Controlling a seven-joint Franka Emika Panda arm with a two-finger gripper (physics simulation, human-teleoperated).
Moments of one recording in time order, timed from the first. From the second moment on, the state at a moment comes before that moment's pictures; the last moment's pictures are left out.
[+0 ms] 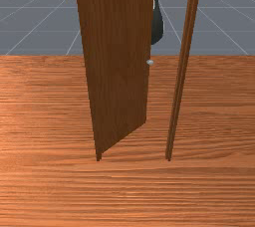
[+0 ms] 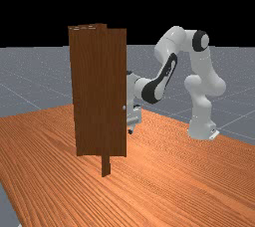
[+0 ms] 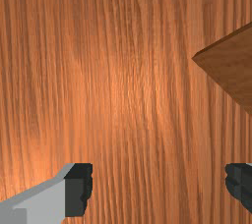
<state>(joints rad) 0.01 0.39 -0.05 -1.94 -0.03 2.34 -0.77</state>
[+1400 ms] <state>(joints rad) 0.11 0.13 -0.01 -2.30 -0.04 2.41 -0.17</state>
